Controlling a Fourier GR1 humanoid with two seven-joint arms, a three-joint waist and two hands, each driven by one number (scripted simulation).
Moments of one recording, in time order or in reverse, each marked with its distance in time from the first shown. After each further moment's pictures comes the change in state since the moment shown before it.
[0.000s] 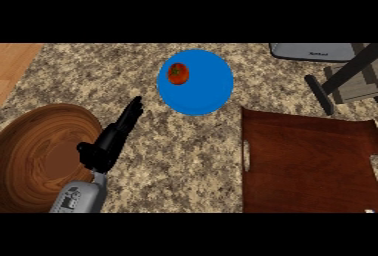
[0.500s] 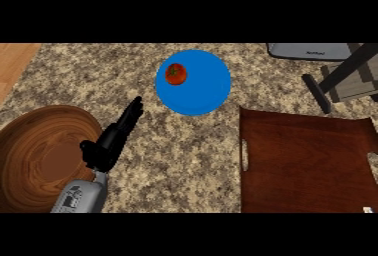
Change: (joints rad) left arm -0.006 -0.007 0.005 0.021 -0.007 0.009 0.004; right arm -0.050 0.027 -0.145 0.079 -0.102 -0.191 0.053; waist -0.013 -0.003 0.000
